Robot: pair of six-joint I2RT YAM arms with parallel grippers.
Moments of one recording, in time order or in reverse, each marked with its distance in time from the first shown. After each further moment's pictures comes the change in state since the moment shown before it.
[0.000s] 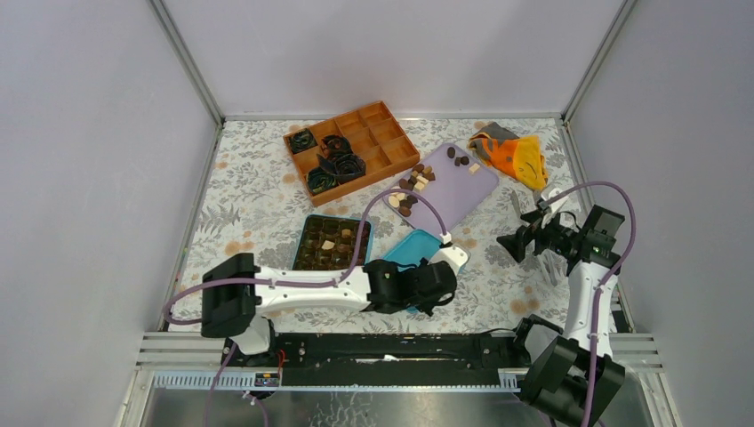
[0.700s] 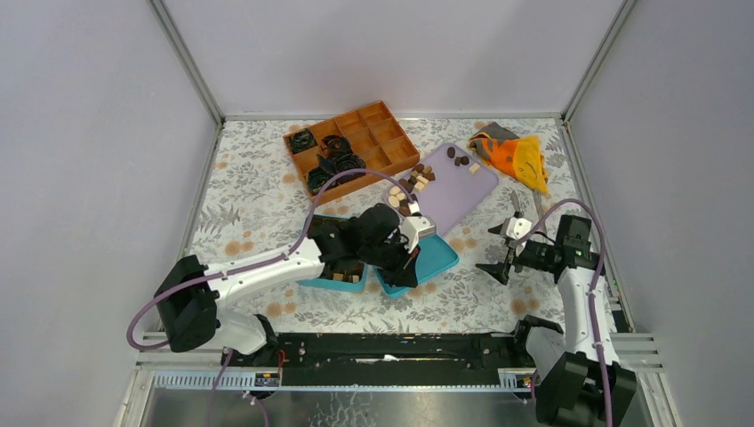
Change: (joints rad) left arm 0.345 -0.261 -0.197 0.099 0.700 0.268; right arm 0.177 -0.058 -0.077 -0.261 -0.138 -0.592
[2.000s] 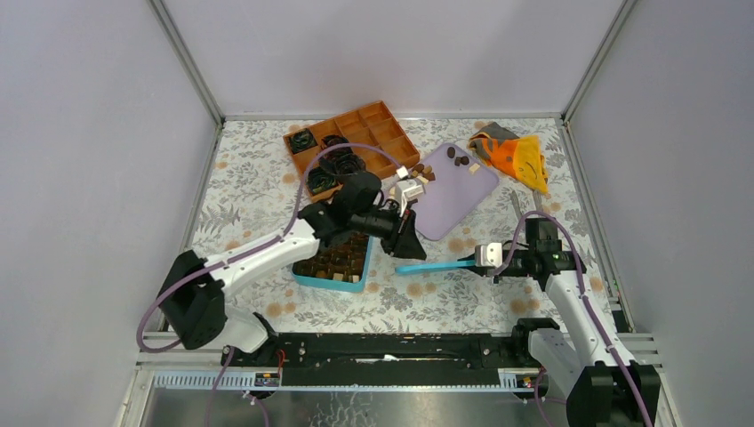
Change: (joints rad) left arm 0.201 0.063 0.068 0.188 0.366 -0.071; right arm 0.341 -0.006 -0.051 0.073 0.038 -0.151
